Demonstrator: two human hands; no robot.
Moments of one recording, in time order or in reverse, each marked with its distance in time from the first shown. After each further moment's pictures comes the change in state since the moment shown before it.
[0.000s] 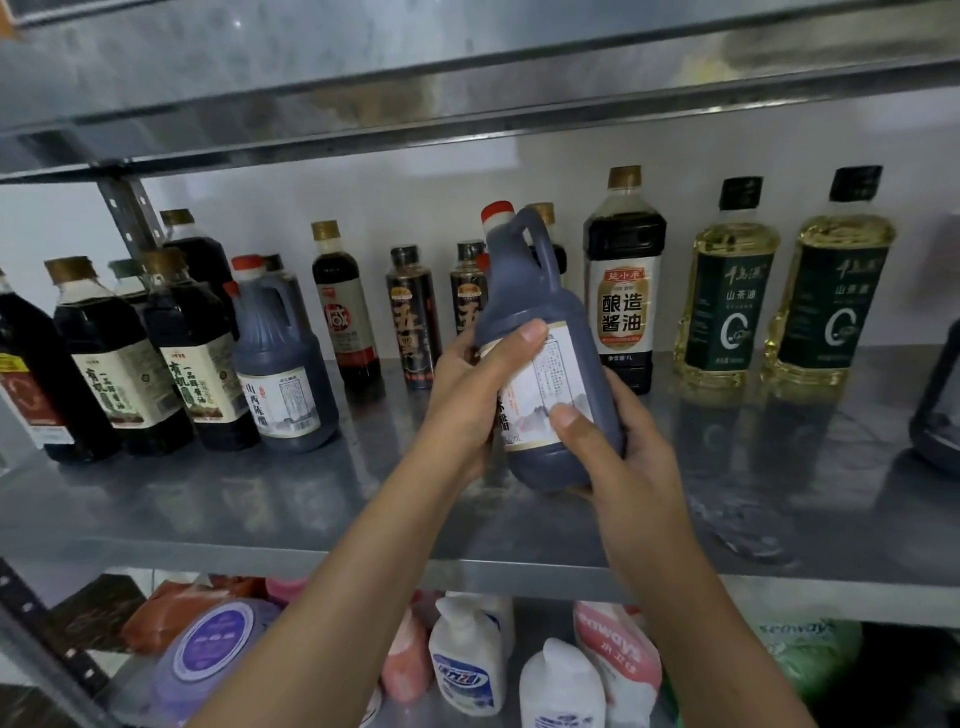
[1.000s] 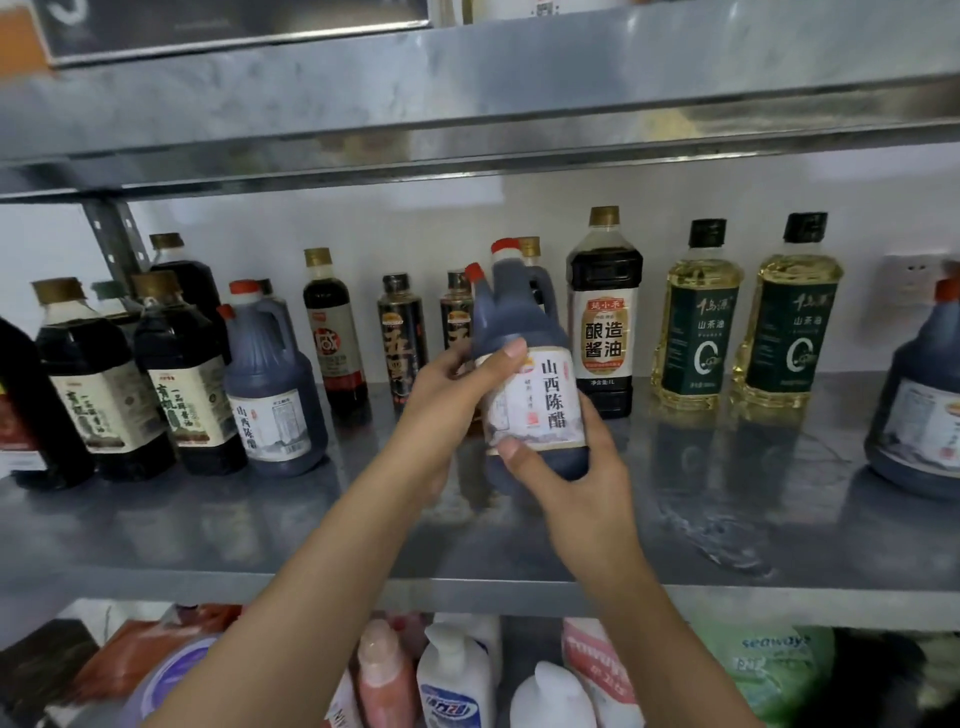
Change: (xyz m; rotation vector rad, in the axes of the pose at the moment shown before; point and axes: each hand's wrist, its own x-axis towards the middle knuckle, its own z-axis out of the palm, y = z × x) left_hand -0.005 0.029 -0.011 0.220 0.006 -0.095; right_hand 0.002 0.013 0.020 -0.179 0.099 0.009
